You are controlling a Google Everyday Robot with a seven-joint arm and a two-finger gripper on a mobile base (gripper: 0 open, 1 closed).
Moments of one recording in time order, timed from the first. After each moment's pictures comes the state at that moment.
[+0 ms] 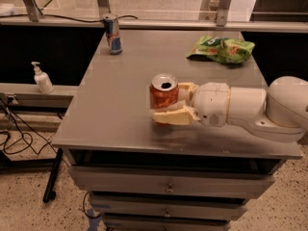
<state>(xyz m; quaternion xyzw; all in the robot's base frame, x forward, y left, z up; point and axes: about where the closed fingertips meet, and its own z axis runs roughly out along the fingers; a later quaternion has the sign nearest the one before) 0.497 -0.022 0.888 -0.48 0.60 0.34 0.54</state>
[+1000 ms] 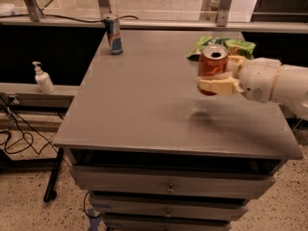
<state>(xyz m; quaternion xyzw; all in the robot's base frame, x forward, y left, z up) 0.569 -0.143 0.922 -0.41 0.65 0.22 0.60</state>
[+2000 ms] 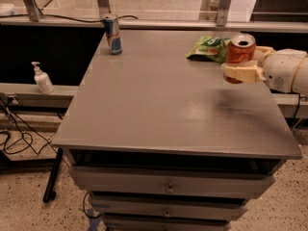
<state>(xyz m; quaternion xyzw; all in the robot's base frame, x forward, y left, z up) 0.612 -0.227 0.929 -0.36 0.69 0.14 0.62</state>
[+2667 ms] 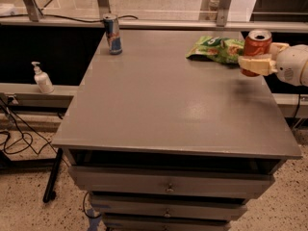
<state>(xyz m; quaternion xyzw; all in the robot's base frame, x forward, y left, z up) 0.656 -0.294 0.918 -0.29 0.72 0.10 0.62</state>
